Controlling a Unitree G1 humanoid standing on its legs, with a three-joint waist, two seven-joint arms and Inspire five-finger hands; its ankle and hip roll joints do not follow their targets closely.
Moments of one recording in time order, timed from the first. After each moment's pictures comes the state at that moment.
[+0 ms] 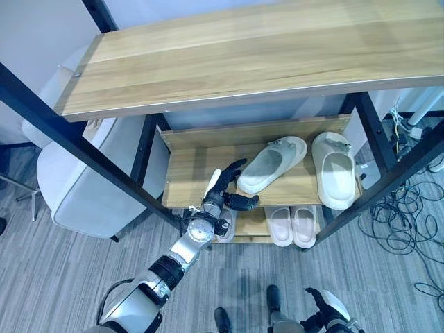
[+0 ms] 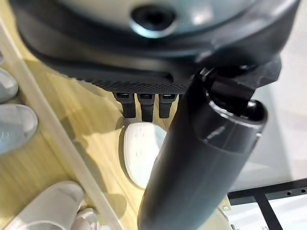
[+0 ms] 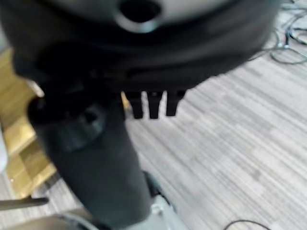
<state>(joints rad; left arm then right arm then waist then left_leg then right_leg) -0.54 0.18 -0.59 0.60 -0.23 -0.16 0.27 0.03 -0.37 0.40 1.02 -0.29 -0.08 -0.31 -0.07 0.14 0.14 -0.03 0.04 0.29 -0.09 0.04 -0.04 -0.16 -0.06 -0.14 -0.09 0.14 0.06</state>
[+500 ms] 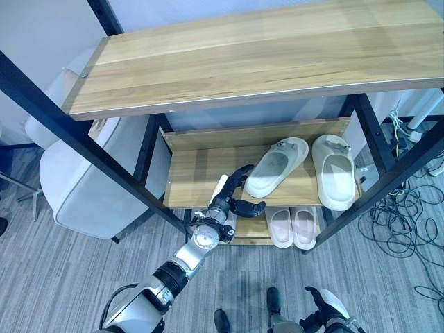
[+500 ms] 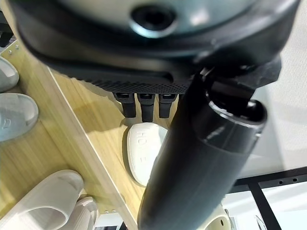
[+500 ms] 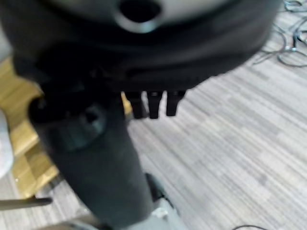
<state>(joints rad) -0.52 0.15 -0.62 0.58 -0.23 -0.16 0.27 0.02 -0.38 0.40 1.02 -0.29 -0.08 -0.31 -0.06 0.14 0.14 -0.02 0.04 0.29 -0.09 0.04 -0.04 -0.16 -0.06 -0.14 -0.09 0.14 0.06</state>
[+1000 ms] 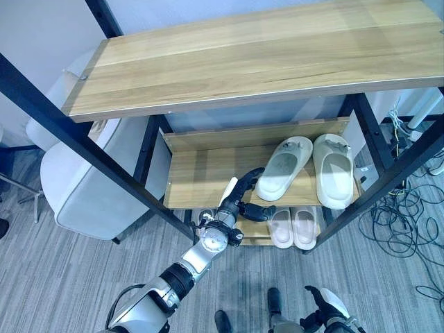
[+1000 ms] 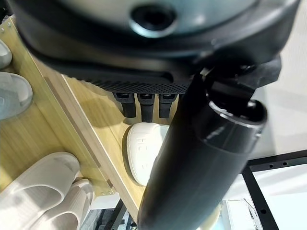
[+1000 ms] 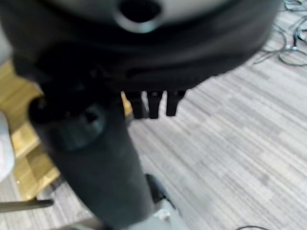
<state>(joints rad) -0.52 0.10 -0.67 0.57 -0.23 -0.16 0.27 0.02 -0.37 0.40 1.02 -0.29 -0.08 -0.31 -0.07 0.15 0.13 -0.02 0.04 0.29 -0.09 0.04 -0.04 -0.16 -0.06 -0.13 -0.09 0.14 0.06</state>
